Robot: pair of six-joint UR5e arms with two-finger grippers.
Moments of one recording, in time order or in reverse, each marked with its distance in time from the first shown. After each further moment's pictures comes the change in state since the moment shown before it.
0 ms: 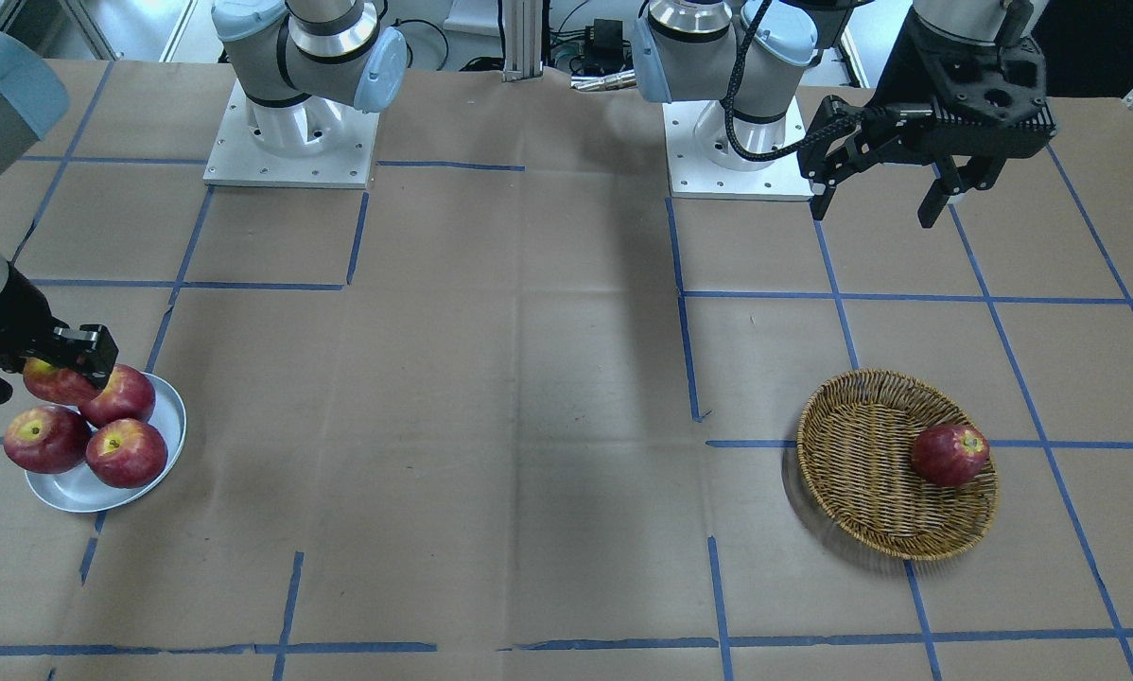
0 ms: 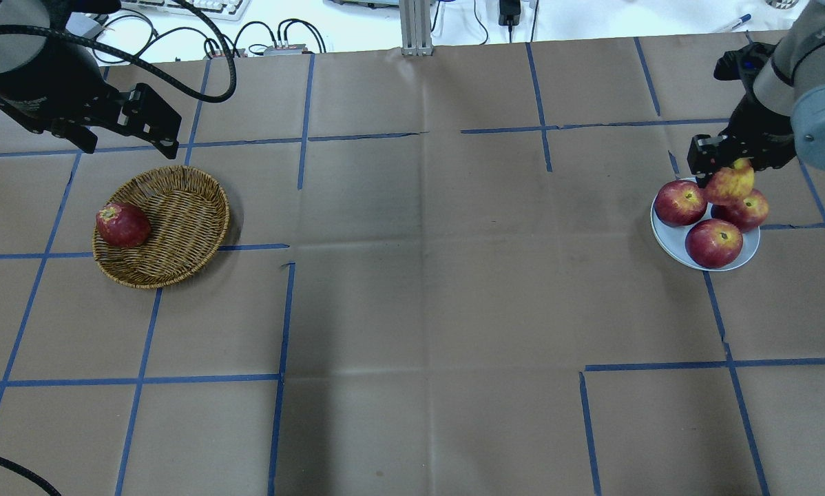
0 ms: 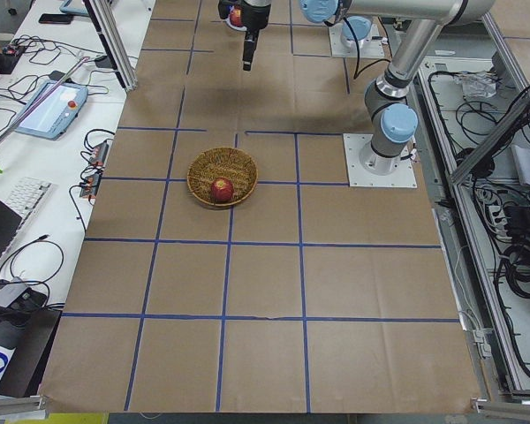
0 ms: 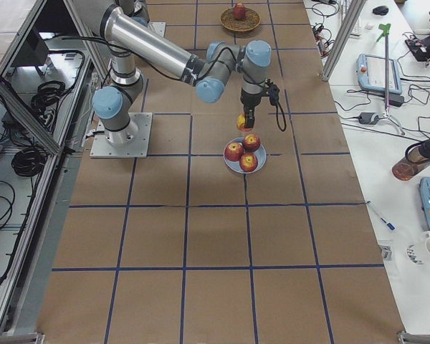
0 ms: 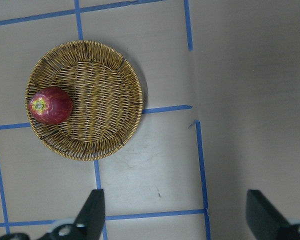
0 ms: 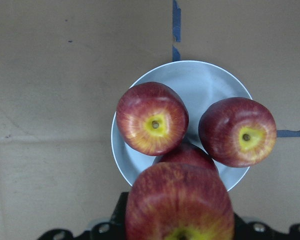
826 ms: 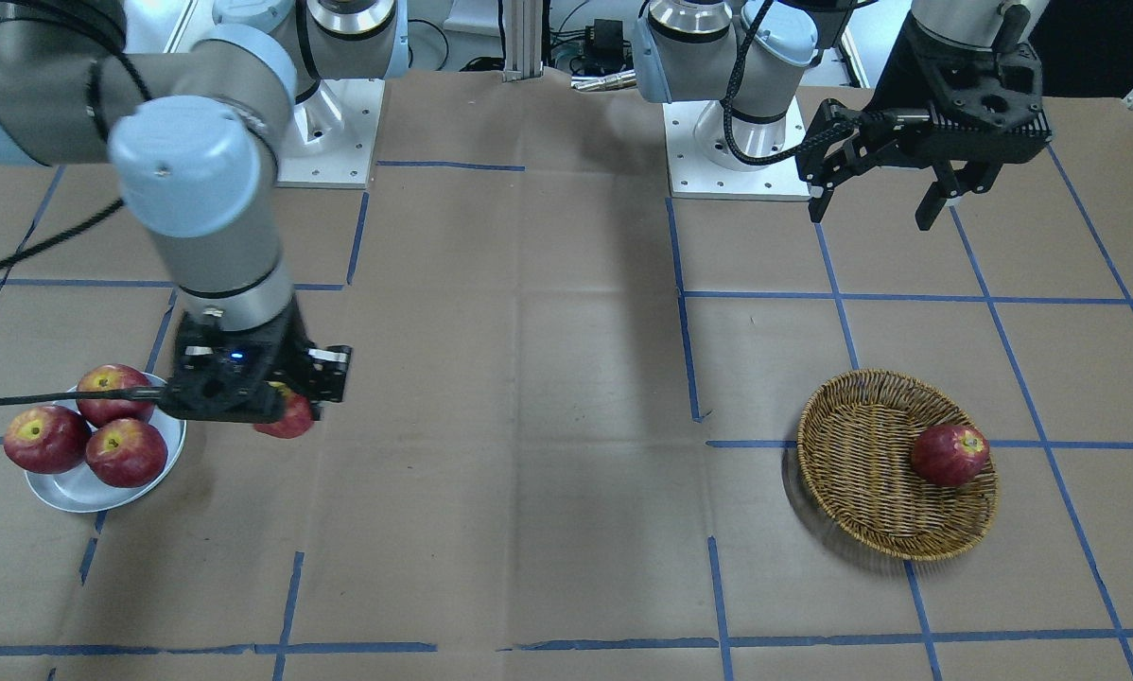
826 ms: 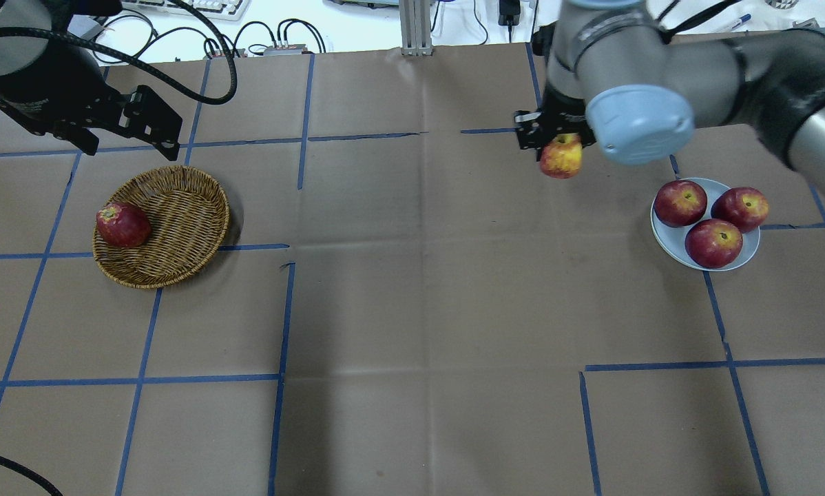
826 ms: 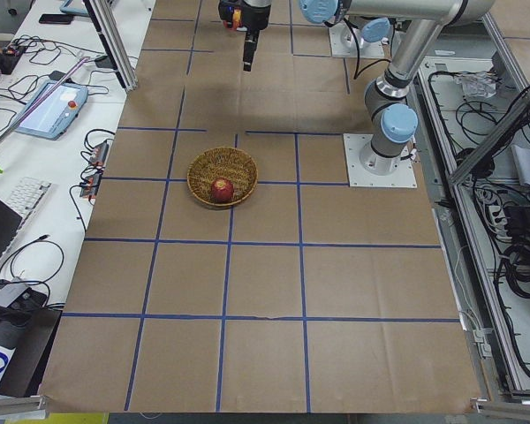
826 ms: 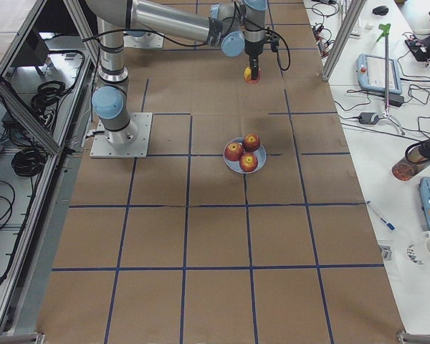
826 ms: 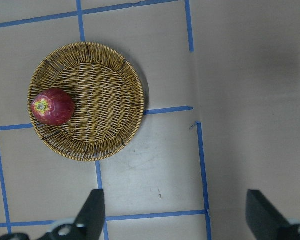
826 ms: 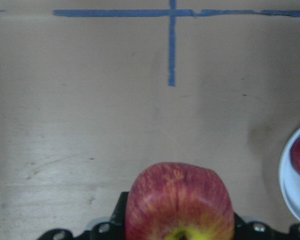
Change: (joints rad) left arm 0.000 -0.001 -0.006 0.000 -0.001 0.000; right arm 0.409 0.043 -0.145 0.012 -0.020 0.415
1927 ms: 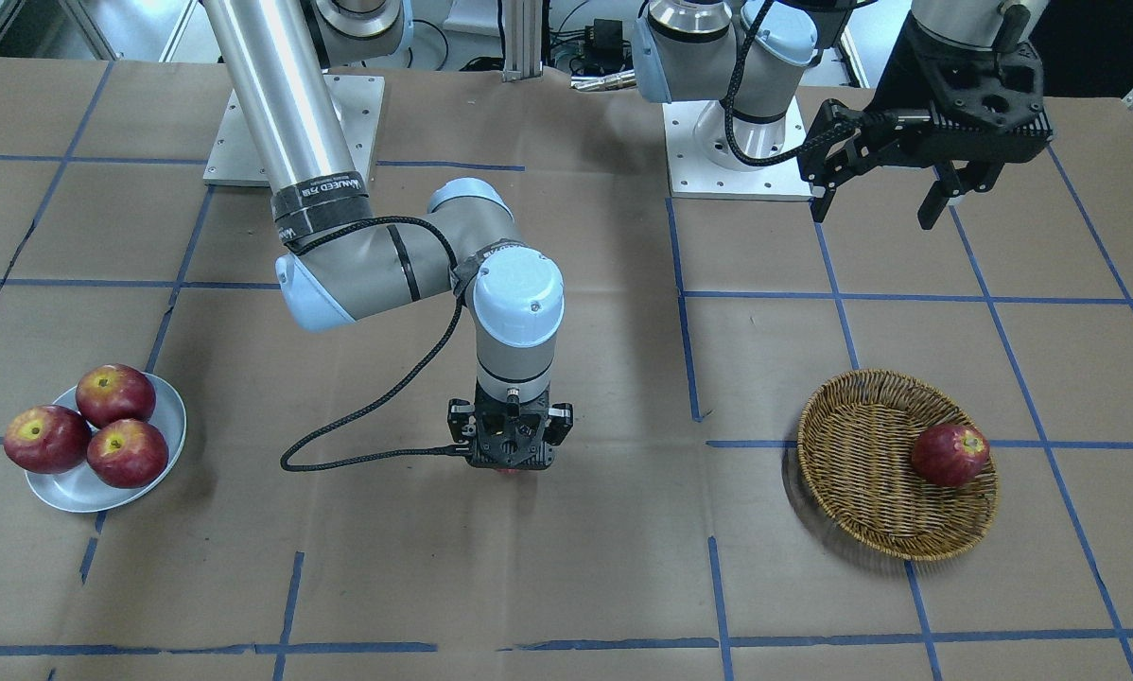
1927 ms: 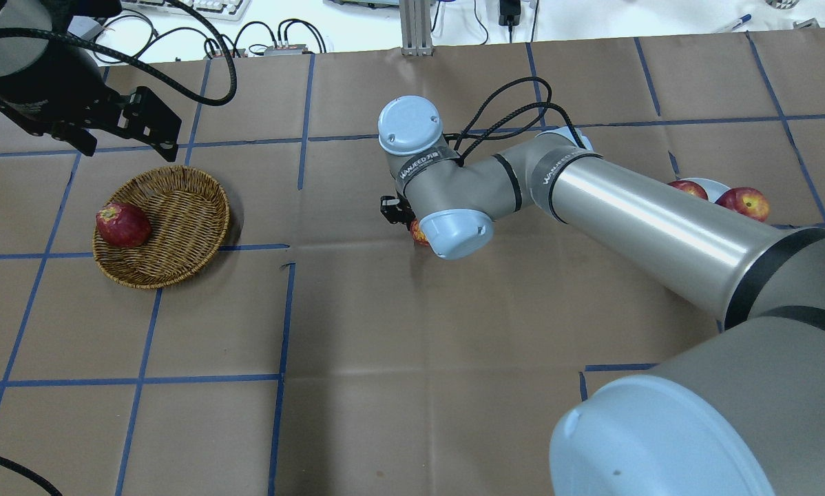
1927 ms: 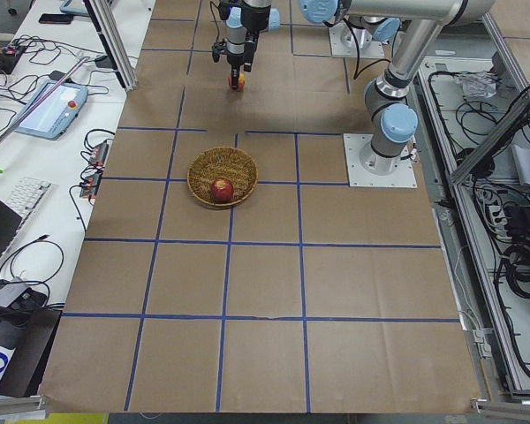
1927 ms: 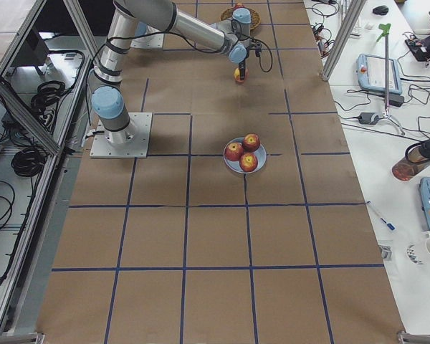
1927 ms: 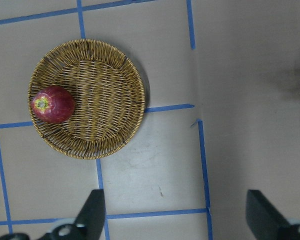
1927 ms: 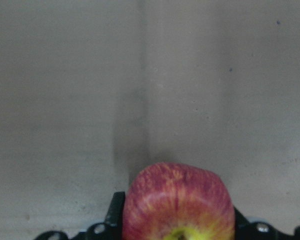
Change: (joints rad) left arm 0.000 0.000 0.002 0.000 0.010 -0.001; right arm 0.379 0.348 -0.023 -0.309 -0.014 0.393
